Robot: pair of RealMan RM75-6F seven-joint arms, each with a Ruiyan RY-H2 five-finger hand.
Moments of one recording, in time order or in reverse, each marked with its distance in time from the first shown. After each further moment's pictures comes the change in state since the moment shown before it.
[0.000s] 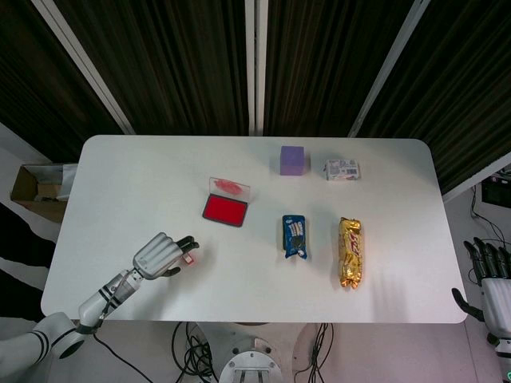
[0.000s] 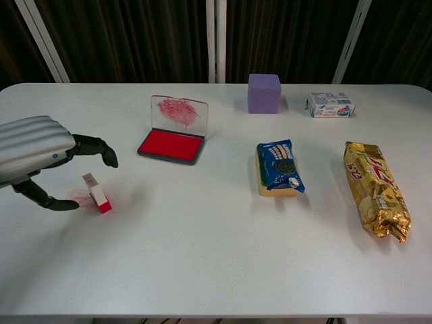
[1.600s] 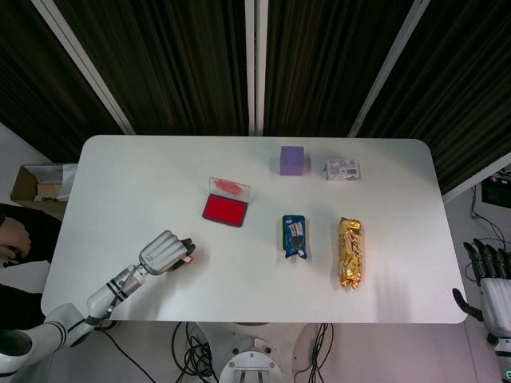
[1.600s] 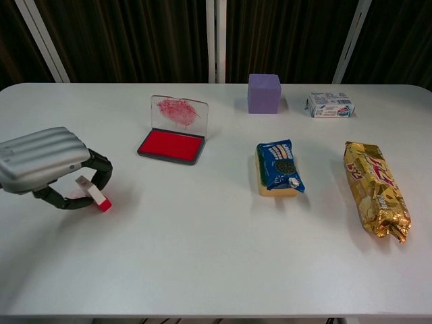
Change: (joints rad) left arm -0.053 -0.145 0.085 0.275 -0.046 0.056 -0.089; right arm 0.004 -0.002 0.001 -0.003 0.022 -0.029 -0.019
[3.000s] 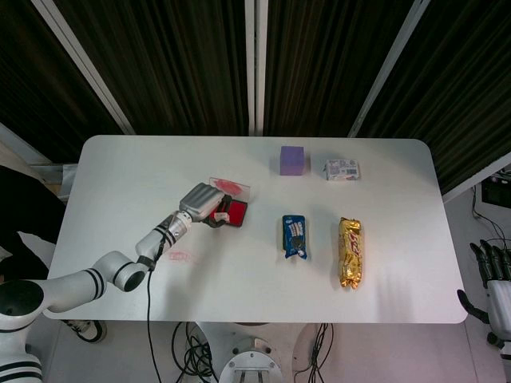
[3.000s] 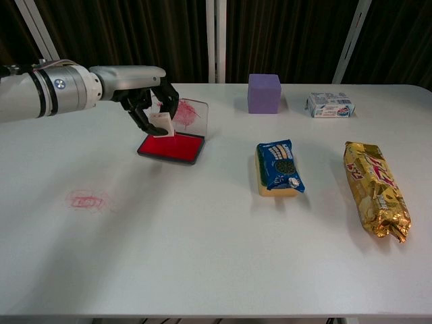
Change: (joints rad) left arm -0.382 0.095 -0.325 -0.306 -0.504 -0.619 0.013; right arm -0.017 0.010 0.001 0.006 -0.001 0.030 0.031
